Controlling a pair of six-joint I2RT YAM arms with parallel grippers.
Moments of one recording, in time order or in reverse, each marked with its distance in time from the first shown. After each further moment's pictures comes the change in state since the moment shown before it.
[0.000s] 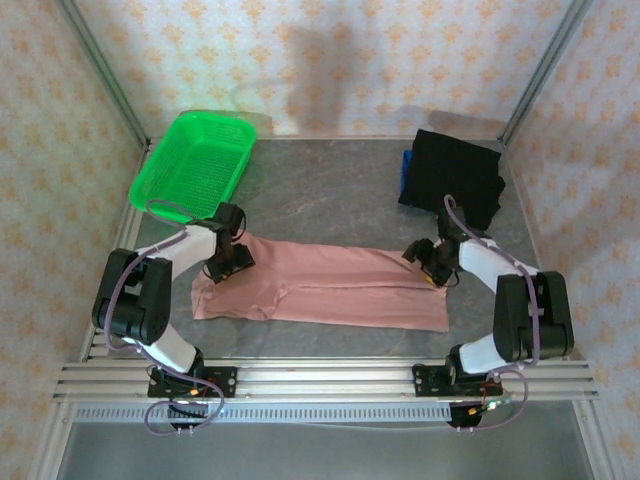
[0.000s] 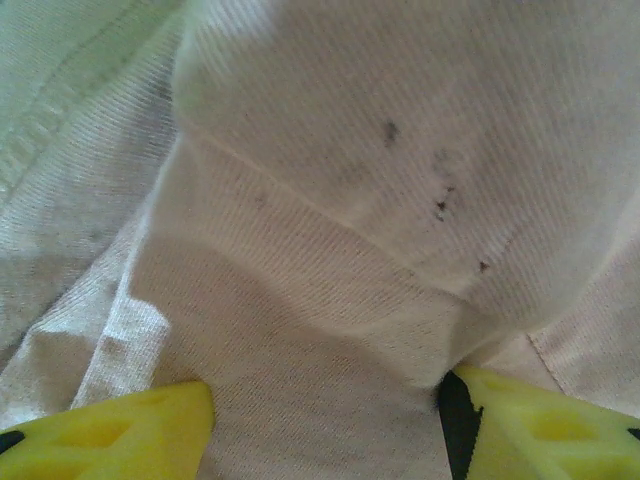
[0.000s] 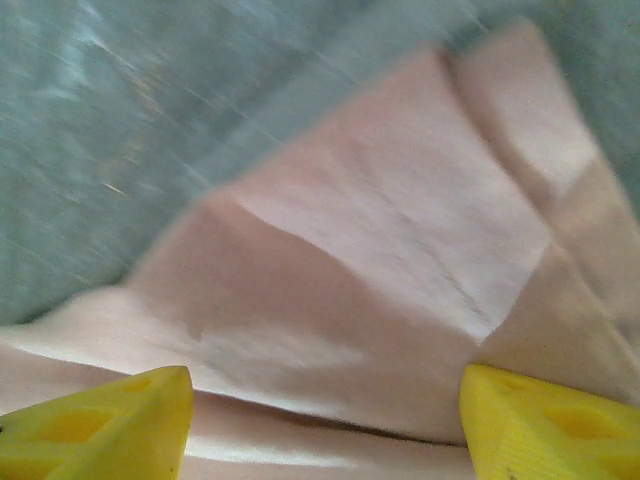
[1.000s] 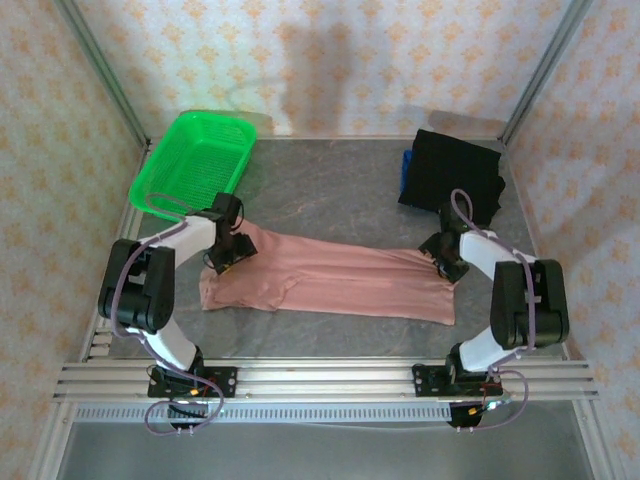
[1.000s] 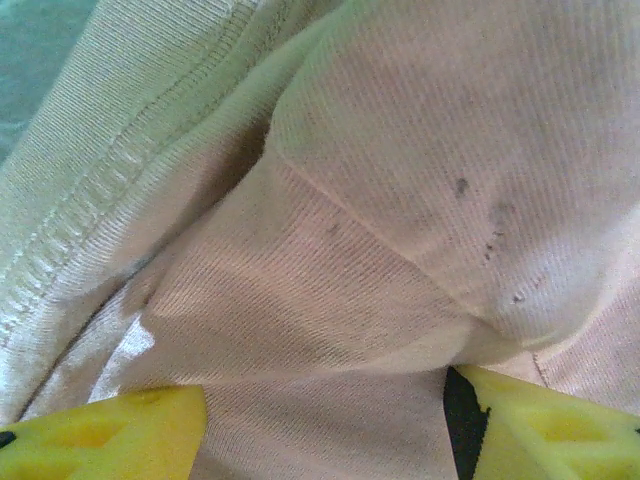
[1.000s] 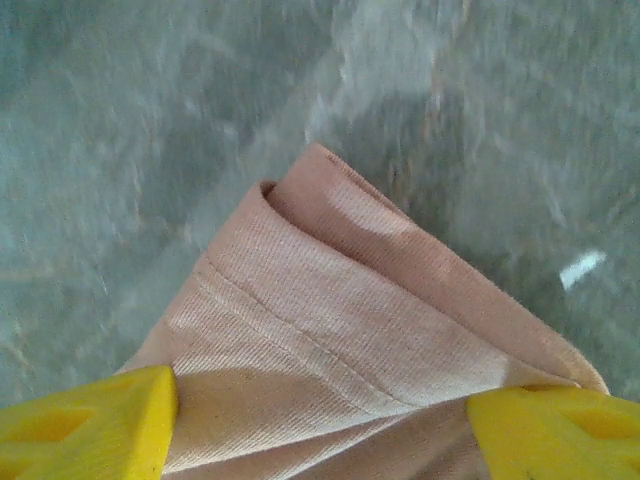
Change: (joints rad) left arm 0.031 0.088 0.105 0.019 0.061 0.001; right arm -0.047 0.114 0.104 -0.004 0.299 0.144
